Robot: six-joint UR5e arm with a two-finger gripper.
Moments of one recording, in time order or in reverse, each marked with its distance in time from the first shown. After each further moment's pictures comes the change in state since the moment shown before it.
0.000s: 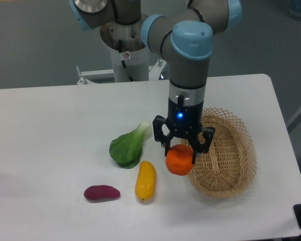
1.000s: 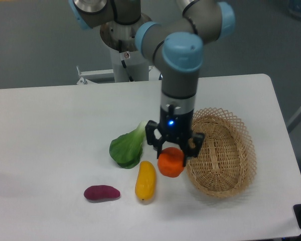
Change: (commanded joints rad) arm -0.138 -0.054 -0.048 0.035 0.155 -0.078
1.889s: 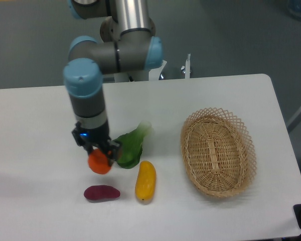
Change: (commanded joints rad) arm -0.308 0.020 -0.176 0.012 0.055 -0.144
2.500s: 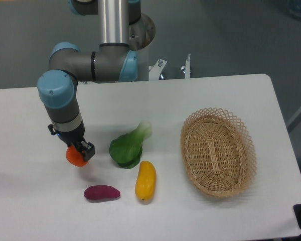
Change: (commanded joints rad) arm -0.077 -0.083 -0.025 -0.002 0.003 0.114
